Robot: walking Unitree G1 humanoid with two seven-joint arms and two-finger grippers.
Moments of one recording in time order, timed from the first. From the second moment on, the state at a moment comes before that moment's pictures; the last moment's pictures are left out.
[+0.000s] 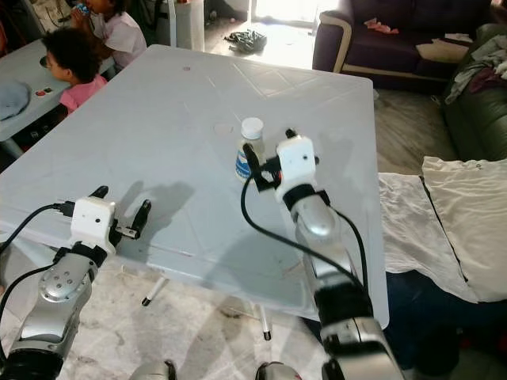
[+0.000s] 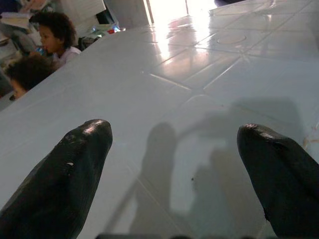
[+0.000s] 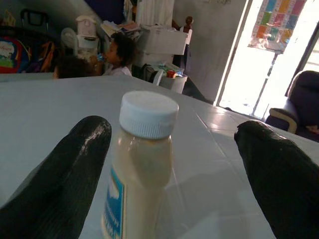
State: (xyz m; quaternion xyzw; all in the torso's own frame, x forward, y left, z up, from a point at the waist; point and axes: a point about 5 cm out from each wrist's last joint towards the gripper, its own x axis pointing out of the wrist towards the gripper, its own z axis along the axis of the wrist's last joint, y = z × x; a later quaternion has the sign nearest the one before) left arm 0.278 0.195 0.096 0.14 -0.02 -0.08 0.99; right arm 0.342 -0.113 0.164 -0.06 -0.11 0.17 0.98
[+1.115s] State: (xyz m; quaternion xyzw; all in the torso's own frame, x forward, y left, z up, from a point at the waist) left arm 0.280 0.197 0.106 0.16 -0.01 -0.09 0.98; right arm 0.376 -0.081 0.181 -0.05 -0.11 0.28 0.95
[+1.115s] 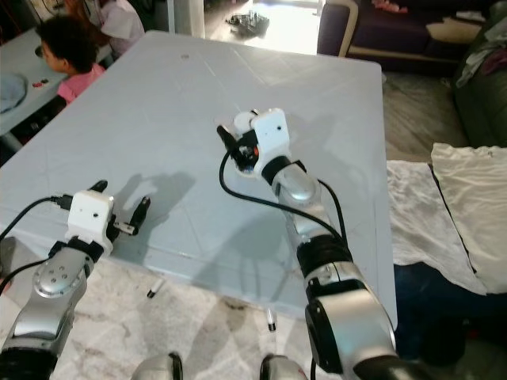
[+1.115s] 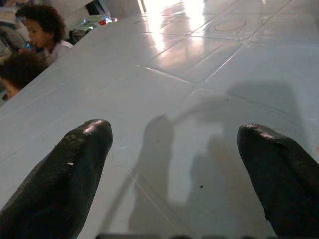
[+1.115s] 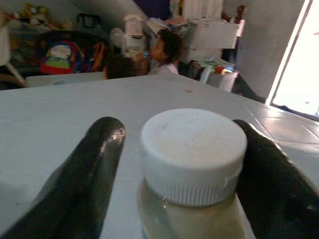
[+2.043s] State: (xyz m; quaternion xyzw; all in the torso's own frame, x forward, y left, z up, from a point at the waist) left arm 0.284 0.197 0.109 0.16 0.00 -0.09 0.98; right arm 0.377 -0.098 0.183 -0.09 -0.08 0.28 0.95
